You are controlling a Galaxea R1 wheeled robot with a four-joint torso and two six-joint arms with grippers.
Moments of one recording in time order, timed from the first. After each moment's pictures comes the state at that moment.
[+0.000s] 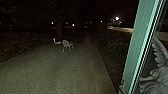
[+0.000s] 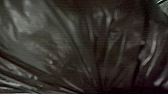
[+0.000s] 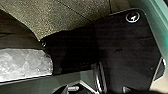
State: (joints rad) left arm 1.44 3.07 -2.78 -0.34 0.00 0.31; right arm -1.61 3.06 -2.69 -0.09 0.19 0.20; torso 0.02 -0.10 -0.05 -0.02
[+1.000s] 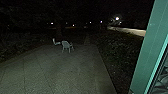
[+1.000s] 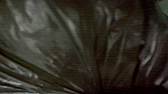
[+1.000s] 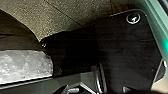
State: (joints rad) left arm 1.43 3.07 -2.78 -0.34 0.00 0.31; right arm -1.60 3.06 -2.69 -0.09 0.19 0.20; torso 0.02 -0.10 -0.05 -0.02
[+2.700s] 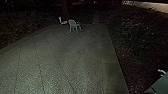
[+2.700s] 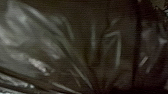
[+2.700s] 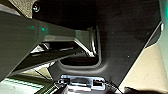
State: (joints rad) left arm 1.27 2.82 -2.46 -0.44 0.01 0.30; right arm -1.57 3.05 -2.69 -0.09 0.19 0.16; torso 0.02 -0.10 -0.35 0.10
